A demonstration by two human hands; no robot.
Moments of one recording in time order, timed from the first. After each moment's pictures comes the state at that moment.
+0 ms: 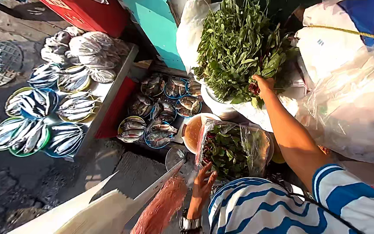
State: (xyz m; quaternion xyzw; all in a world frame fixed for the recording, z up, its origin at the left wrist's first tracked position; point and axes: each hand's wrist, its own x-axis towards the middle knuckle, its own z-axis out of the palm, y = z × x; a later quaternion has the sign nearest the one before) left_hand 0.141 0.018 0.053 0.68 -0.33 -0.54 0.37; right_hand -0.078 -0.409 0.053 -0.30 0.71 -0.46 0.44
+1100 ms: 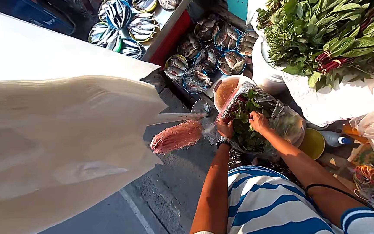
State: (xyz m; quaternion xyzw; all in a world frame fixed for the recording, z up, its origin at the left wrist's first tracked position) left_hand 0.112 -0.018 -0.093 0.89 -0.18 -0.31 0.27; right_hand -0.017 -0.152 -0.066 -0.77 0.45 0.17 0.41
